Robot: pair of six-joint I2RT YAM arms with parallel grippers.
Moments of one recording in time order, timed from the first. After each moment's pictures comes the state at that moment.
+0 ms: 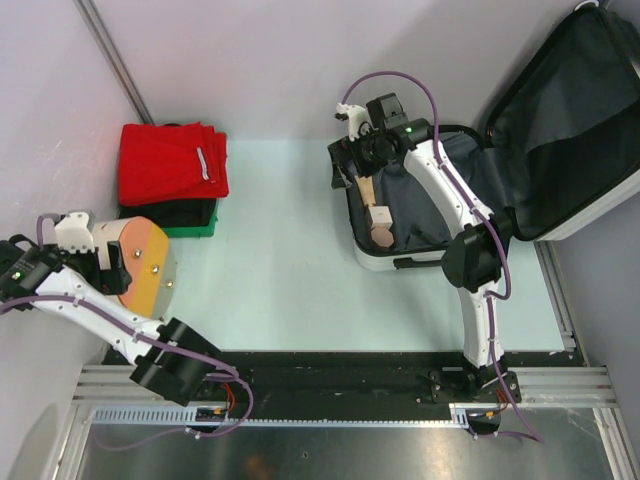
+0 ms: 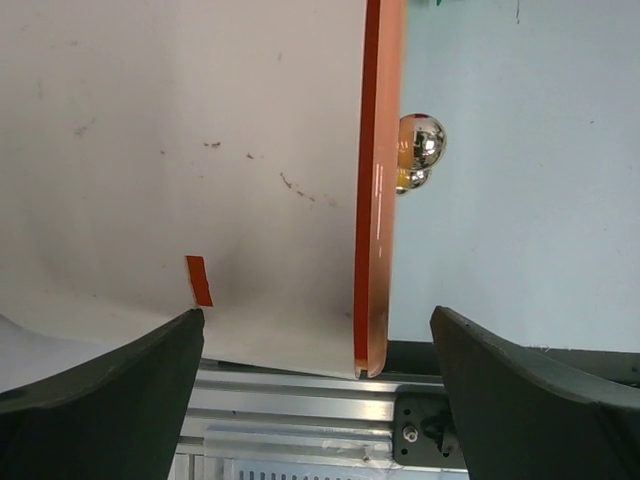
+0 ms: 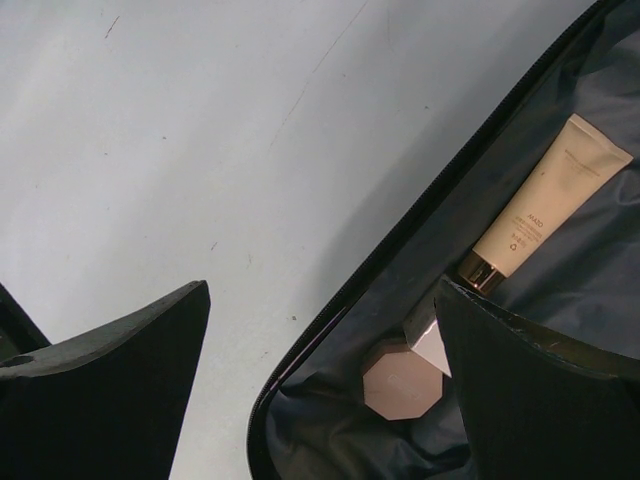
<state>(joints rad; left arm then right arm) 1.10 1.15 1.34 -1.30 0.61 0.92 0.46 2.15 2.28 -0.96 -0.40 -0.11</state>
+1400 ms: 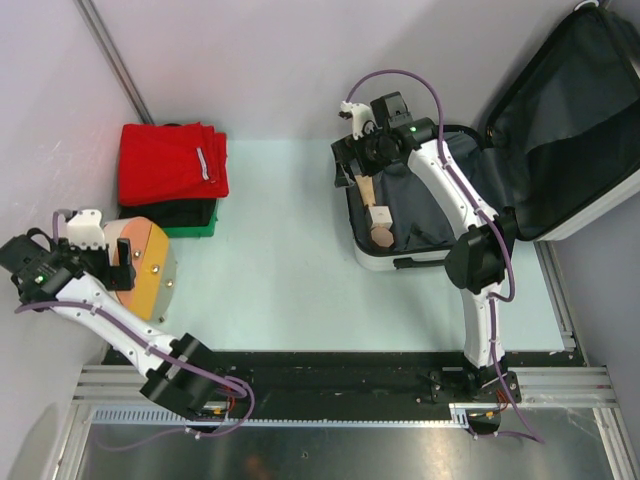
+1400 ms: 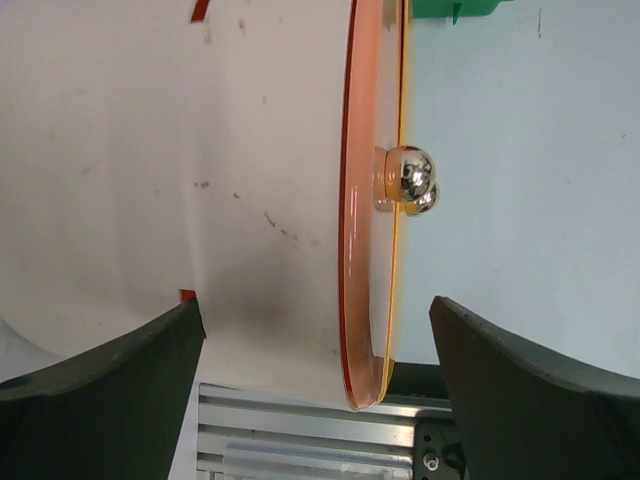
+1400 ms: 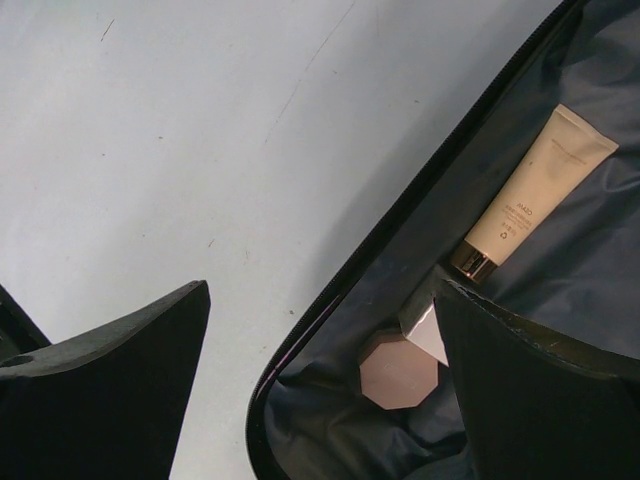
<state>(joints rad) 1.02 1.07 1.25 -1.13 0.57 0.84 0.44 2.12 2.26 -0.96 -0.39 -0.10</state>
